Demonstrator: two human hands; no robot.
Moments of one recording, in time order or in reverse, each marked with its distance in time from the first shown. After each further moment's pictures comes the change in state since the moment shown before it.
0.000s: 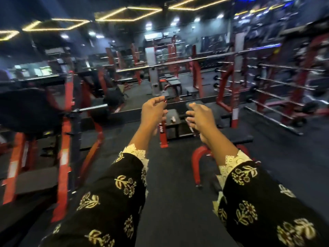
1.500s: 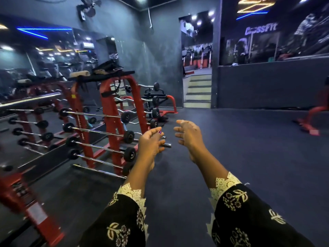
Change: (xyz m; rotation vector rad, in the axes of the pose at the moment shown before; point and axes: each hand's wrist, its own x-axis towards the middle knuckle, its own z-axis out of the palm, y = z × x) left_hand 0.283 -0.109 1.241 -0.299 -0.988 -0.151; right_hand 0.637 -0.156 -0.966 -0.152 0.967 -0.218
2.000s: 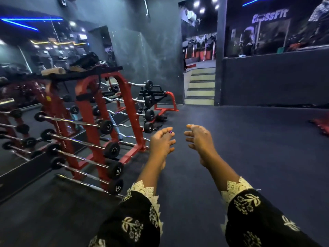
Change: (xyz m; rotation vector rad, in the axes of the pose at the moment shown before) left_hand 0.311 -0.079 0.186 0.037 -0.029 -0.087; right_hand 0.360 0.063 -0.067 -0.026 0.041 0.079
